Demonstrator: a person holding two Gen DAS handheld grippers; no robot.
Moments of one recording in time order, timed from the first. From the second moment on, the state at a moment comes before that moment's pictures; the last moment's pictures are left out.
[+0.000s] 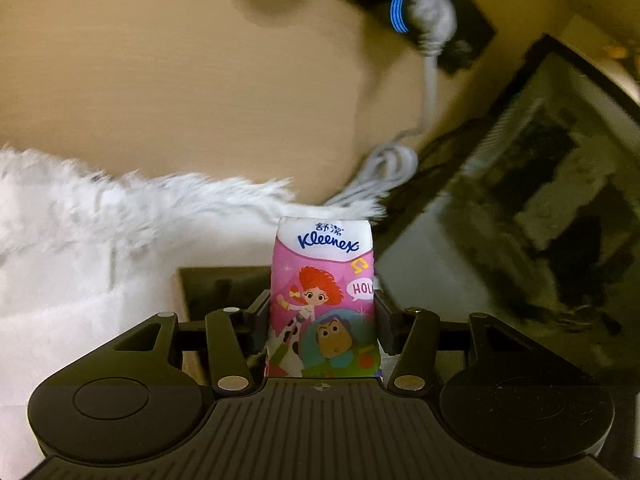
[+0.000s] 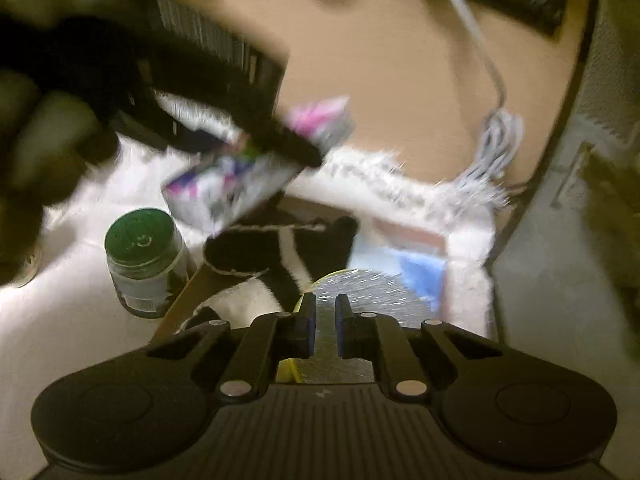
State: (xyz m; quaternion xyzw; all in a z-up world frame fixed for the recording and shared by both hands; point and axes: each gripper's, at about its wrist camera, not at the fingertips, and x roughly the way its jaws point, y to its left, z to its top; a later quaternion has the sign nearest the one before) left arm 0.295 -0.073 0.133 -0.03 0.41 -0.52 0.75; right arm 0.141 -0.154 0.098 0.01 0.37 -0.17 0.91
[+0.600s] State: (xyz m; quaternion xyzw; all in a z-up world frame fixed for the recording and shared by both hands) left arm 0.261 -0.136 0.072 0.09 0.43 -0.53 0.72; right arm 0.061 -0.171 0.116 0.08 0.35 -0.22 0.91
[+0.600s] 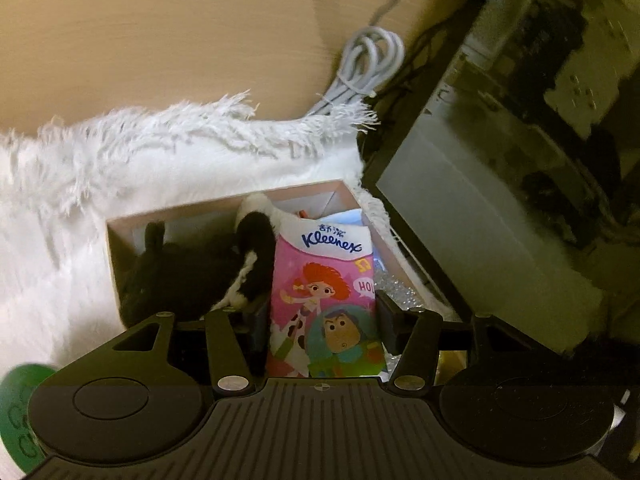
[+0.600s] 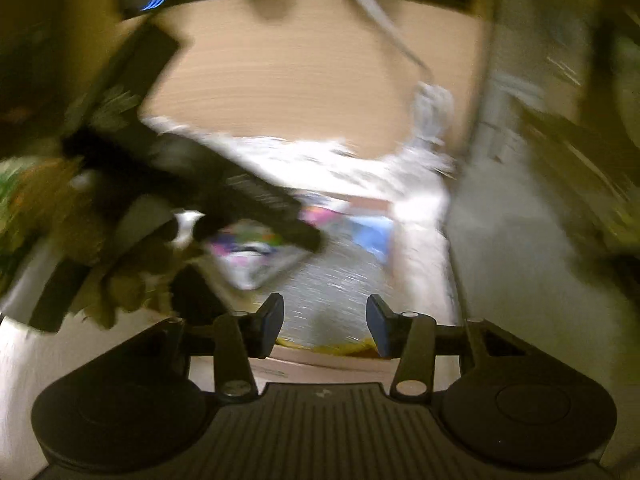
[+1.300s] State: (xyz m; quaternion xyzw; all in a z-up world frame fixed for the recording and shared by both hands) left arm 0.245 -0.099 0.087 0.14 0.38 -0.52 0.75; right arm 0.089 -0.212 0.094 0.24 0.34 -0.24 0.88
